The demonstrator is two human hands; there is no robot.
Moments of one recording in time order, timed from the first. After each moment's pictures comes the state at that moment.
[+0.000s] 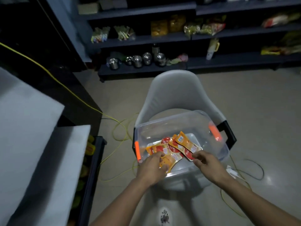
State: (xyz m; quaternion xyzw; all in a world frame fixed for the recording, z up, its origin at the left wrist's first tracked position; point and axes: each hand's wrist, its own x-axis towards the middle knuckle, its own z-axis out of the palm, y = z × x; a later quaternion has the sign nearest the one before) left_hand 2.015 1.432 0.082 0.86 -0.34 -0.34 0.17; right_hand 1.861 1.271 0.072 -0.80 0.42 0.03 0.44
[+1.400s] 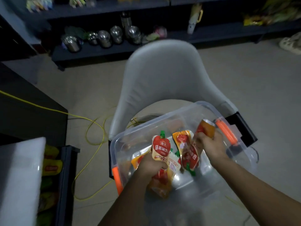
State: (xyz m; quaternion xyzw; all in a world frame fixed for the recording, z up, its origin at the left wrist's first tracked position) left_hand 2.106 1.322 -0.085 0.79 -0.09 -0.55 0.25; right_hand 1.968 1.173 -0.046 -0.58 0.60 -0.21 0.51
